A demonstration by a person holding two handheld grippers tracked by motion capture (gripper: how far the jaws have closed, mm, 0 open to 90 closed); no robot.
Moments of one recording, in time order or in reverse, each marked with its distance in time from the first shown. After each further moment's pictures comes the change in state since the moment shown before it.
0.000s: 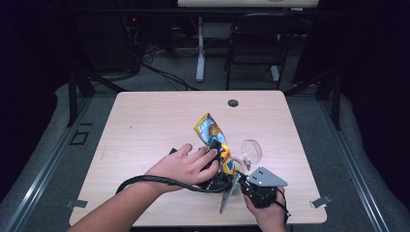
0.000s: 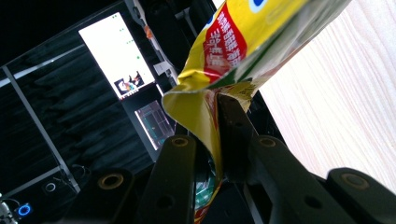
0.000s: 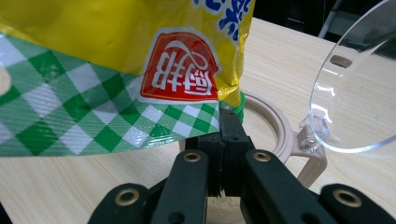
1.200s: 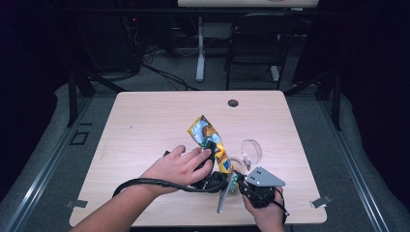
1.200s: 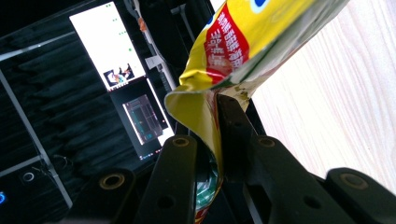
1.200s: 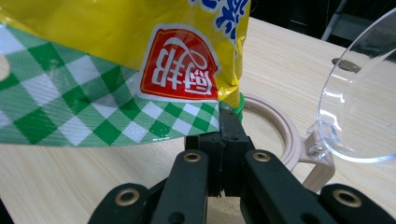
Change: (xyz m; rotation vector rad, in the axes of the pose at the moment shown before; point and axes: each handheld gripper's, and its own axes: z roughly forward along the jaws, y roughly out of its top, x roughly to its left) left arm -0.009 -0.009 0.001 -0.026 -0.039 -0.130; right arm 0.003 0.002 0.001 0.012 0.004 -0.019
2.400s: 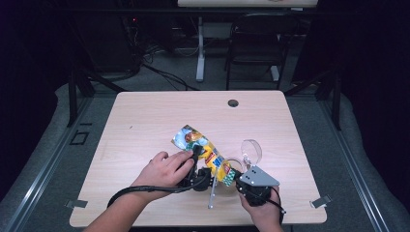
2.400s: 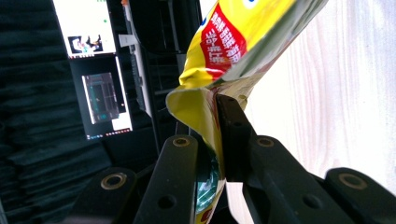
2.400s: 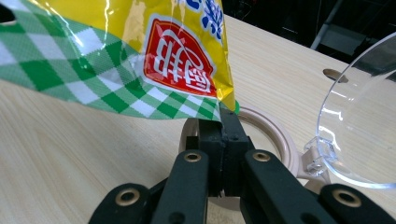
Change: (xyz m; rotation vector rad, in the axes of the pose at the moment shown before) left arm -0.025 -0.026 0.005 -0.006 -0.104 -0.290; right arm 0.006 0.005 0.008 -0.015 -0.037 -0.053
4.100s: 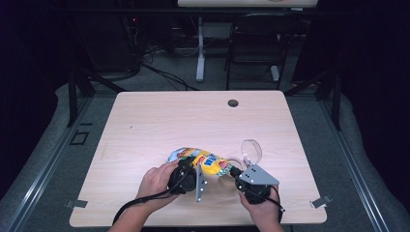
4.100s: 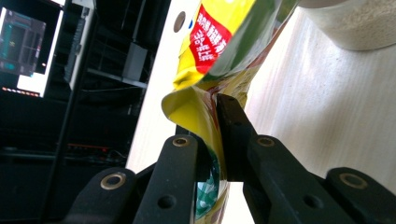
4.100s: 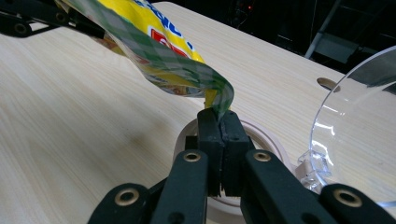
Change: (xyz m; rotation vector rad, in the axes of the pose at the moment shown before) left arm -0.040 -0.029 0.019 -0.088 -0.176 -0.487; right arm -0.001 0.003 0.003 -0.033 -0.016 -0.008
